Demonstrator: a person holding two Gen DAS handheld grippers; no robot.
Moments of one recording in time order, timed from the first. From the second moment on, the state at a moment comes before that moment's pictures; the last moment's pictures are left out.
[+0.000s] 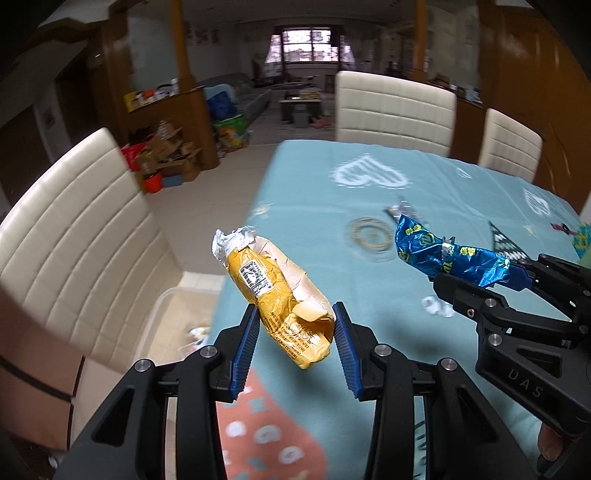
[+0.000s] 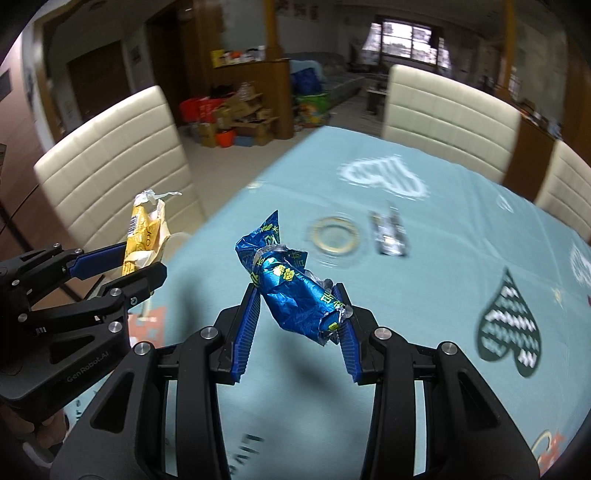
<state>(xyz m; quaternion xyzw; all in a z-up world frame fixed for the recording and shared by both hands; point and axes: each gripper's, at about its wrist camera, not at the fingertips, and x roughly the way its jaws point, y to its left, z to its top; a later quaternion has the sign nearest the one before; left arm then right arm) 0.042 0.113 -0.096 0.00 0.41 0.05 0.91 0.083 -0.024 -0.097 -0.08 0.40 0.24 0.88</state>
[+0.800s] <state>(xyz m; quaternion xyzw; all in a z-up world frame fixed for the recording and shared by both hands) 0.037 0.228 -0.112 -0.05 0.41 0.16 0.89 0.103 0.109 -0.102 -0.12 0.40 0.34 0.85</state>
